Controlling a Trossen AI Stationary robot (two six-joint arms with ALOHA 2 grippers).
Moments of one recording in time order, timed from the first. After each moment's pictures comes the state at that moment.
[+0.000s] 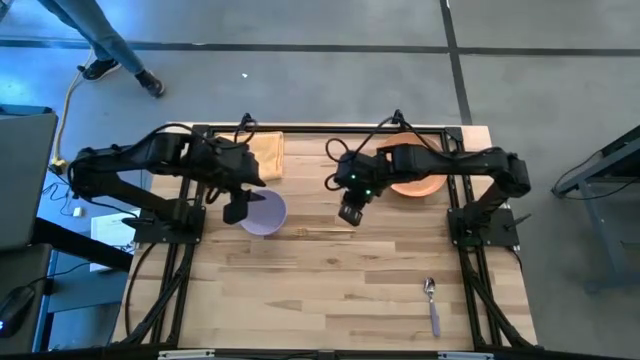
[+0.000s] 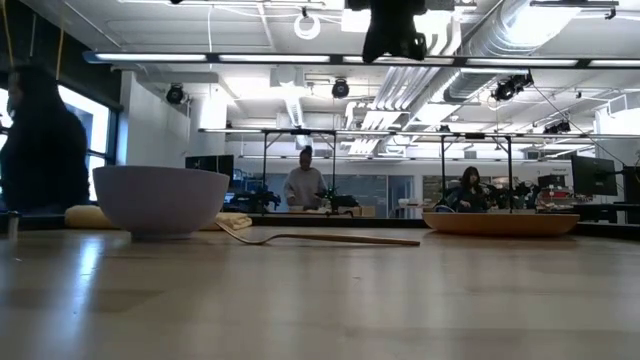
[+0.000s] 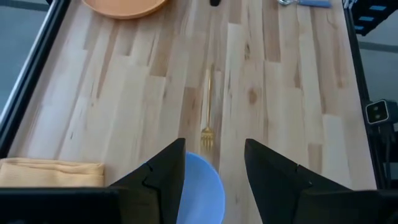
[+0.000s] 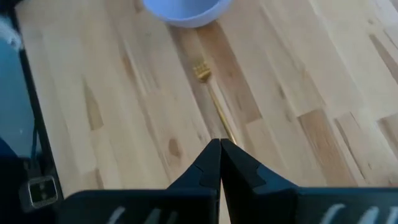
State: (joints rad) left arm 0.10 1.17 1.44 -1.13 -0.04 -0.10; right arm -0.04 1.67 1.64 -1.00 -0.09 0.43
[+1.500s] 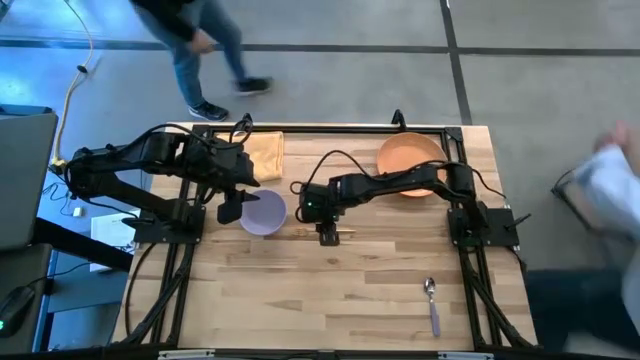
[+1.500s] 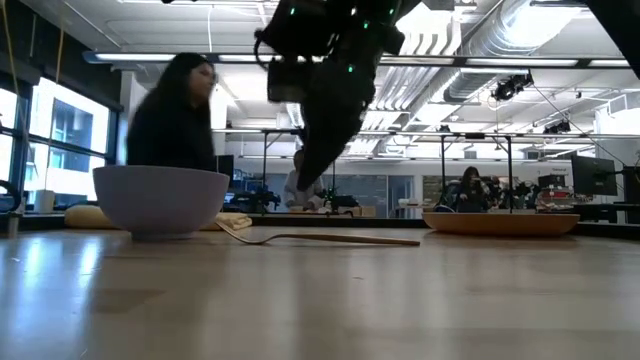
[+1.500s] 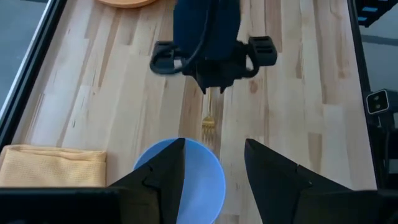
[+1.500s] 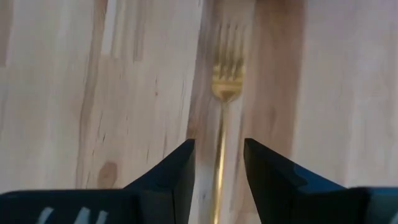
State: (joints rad) left arm 0.10 1.15 1.44 -1.18 -0.04 -0.11; right arm -0.02 2.09 1.64 -0.71 -0.17 -0.11
